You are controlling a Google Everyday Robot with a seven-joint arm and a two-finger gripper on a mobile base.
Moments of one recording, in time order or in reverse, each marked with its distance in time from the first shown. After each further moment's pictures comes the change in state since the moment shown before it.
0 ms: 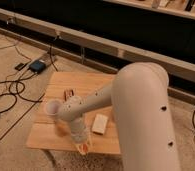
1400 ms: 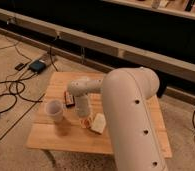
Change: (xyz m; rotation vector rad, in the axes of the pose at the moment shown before) arm -0.112 -0.057 -0.036 -0.072 -0.042 0.163
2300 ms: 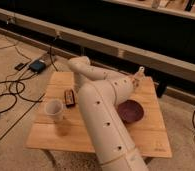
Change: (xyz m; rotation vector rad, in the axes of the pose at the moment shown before) arm -0.128 -0.016 -0.066 -0.072 -0.067 0.116
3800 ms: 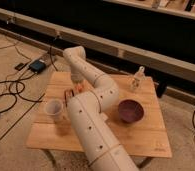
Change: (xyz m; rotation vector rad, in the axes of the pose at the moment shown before) arm -0.102 -0.012 -0.072 0.003 -0.119 0.120
